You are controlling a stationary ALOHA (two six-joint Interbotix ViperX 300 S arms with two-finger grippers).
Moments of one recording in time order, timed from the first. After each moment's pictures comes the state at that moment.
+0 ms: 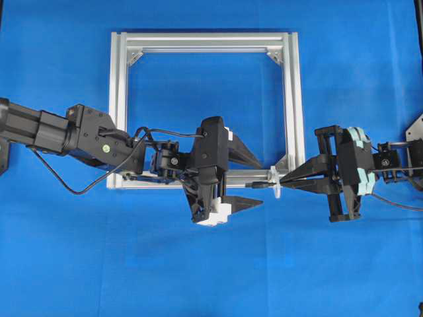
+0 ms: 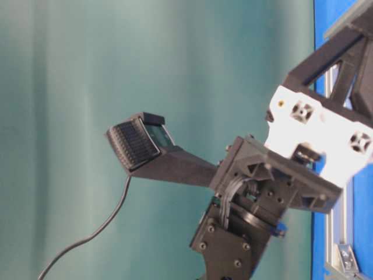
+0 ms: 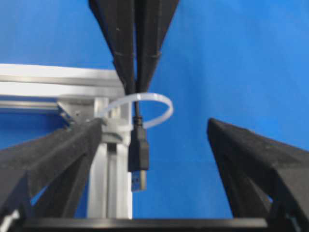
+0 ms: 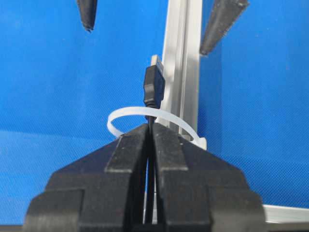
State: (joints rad) left arm -0.13 0.30 0.46 -0.09 -0.39 -0.08; right arm 0.25 -0.15 1.20 0.20 -0.62 0.06
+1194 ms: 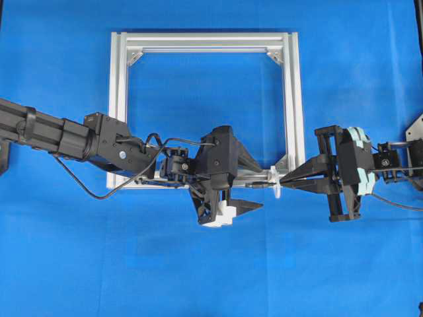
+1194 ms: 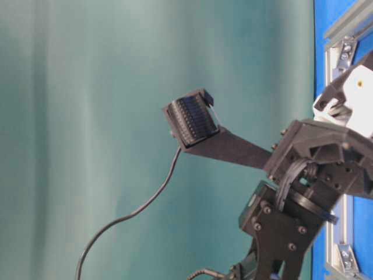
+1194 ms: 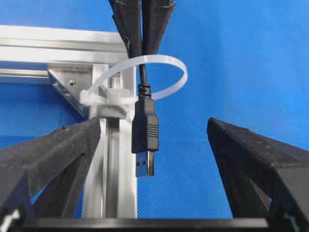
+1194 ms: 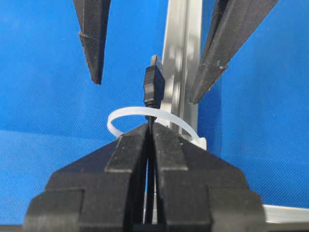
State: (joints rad) left arm -0.13 0.40 0.42 -0.09 -0.38 -0.08; right arm 0.25 -0.15 1.20 0.20 -0.62 0.06
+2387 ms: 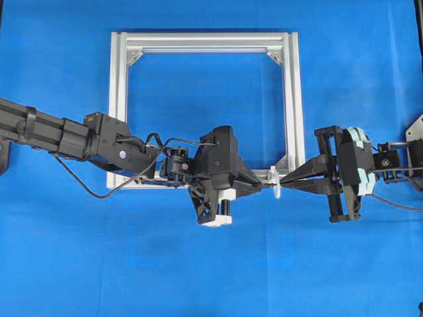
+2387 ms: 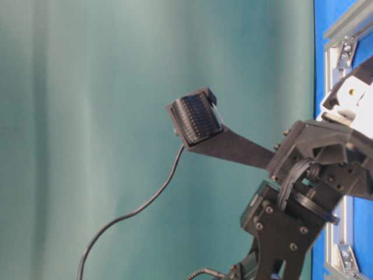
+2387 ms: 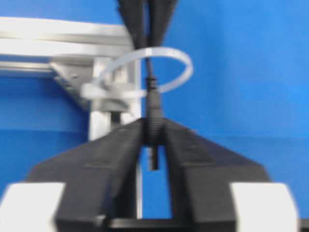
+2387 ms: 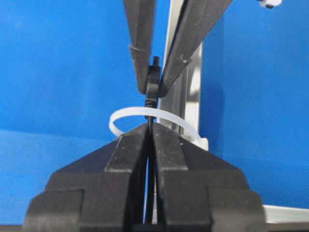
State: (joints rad) left arm -0.13 0.40 0.42 -0.09 -0.37 -0.08; right arm 0.25 -0.15 1.20 0.20 -0.62 0.06
